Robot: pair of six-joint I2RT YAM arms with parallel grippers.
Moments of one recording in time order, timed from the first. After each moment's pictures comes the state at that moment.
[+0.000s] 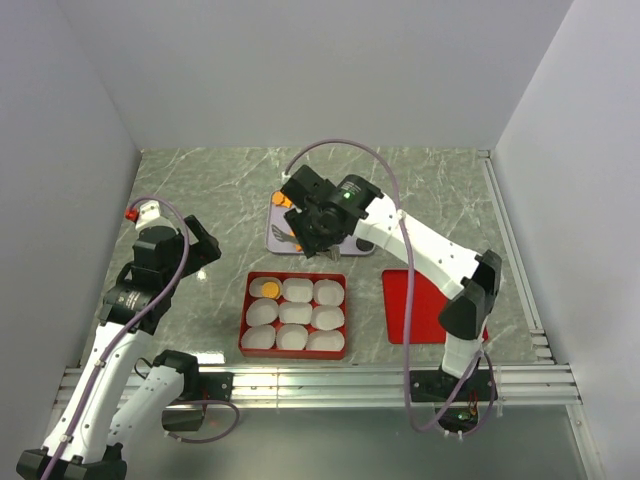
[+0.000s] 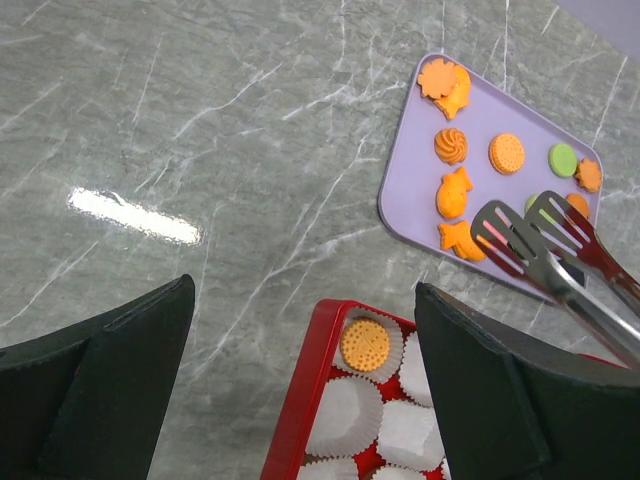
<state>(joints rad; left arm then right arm) -0.23 0.70 0.83 -0.66 -0.25 -0.60 0.95 1.81 1.95 -1.23 0.19 0.32</state>
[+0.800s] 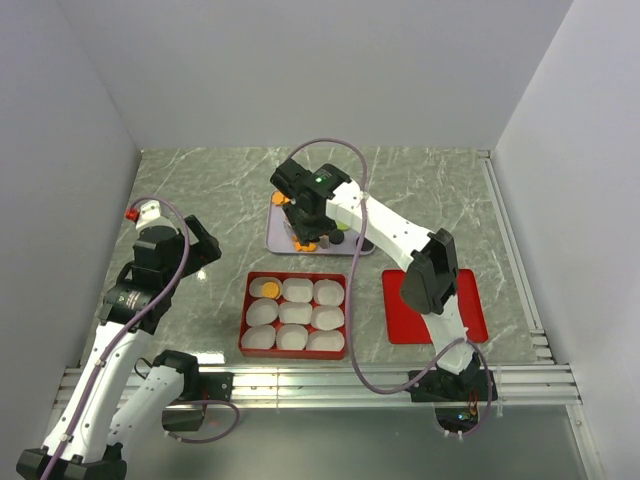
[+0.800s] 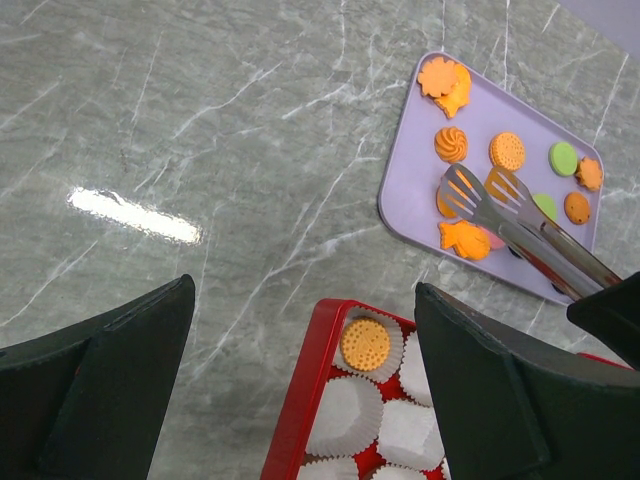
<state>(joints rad) -0.23 0.70 0.83 -0.66 -0.25 -0.60 0.84 2.11 2.13 -1.26 0.22 0.33</state>
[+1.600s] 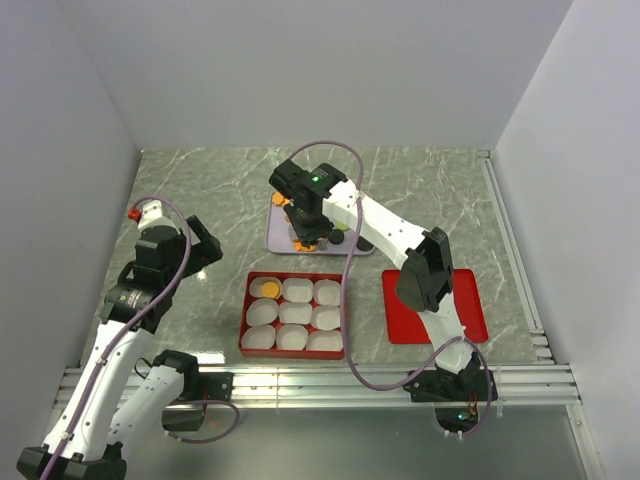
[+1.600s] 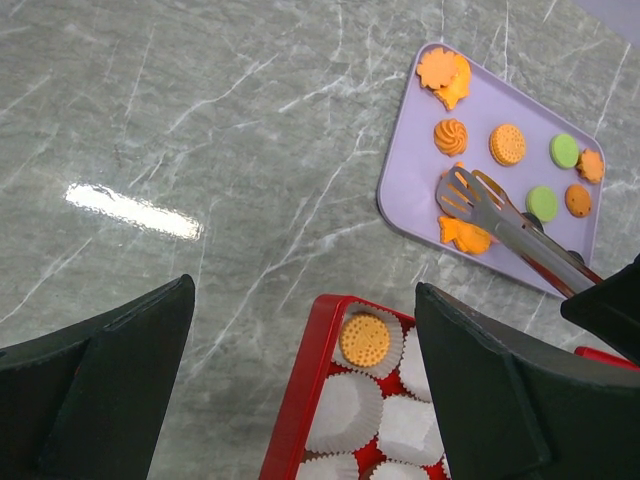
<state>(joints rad) -0.23 0.70 0.82 -0.65 -0.24 -0.60 0.83 2.15 2.17 -1.29 0.18 0.35</state>
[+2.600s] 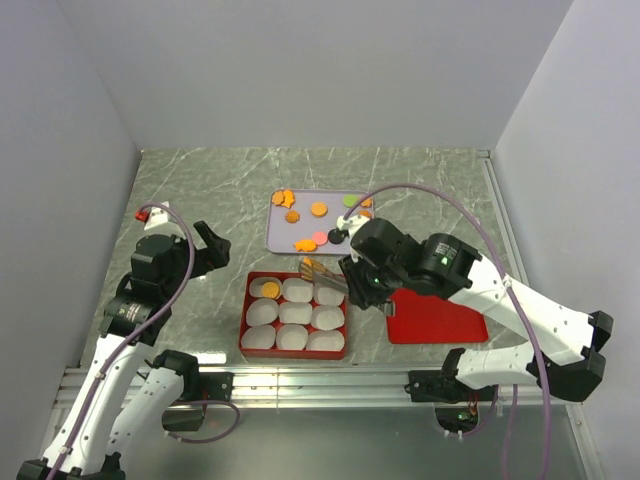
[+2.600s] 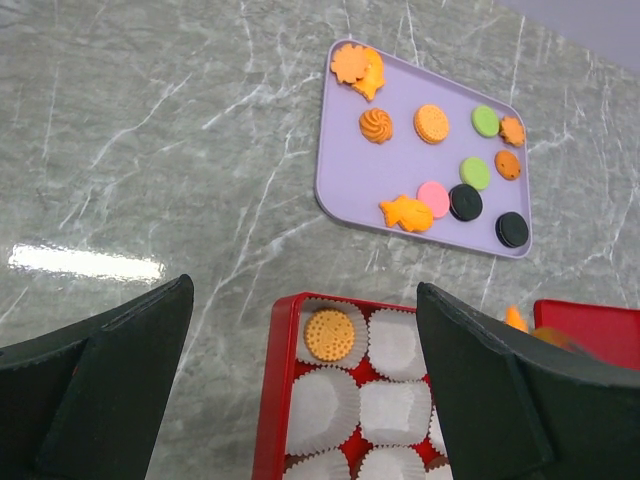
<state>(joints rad) -0.25 0.62 0.76 -0.54 -0.10 -0.52 1.03 1.22 1.41 -1.16 0.08 0.41</state>
